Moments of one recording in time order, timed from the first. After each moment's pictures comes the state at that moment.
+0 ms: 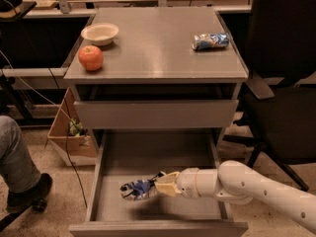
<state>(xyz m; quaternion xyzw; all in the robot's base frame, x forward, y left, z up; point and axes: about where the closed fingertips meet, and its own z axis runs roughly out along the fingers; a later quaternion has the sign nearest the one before) 0.482 -0.013 0.533 -0.37 0.77 0.39 0.34</state>
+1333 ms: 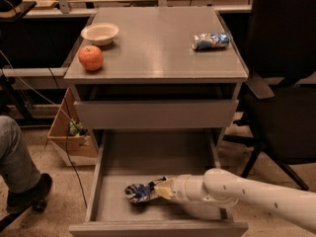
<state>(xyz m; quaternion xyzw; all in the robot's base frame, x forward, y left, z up) 0.511 -0.013 0.433 -0.33 0.83 0.33 0.31</state>
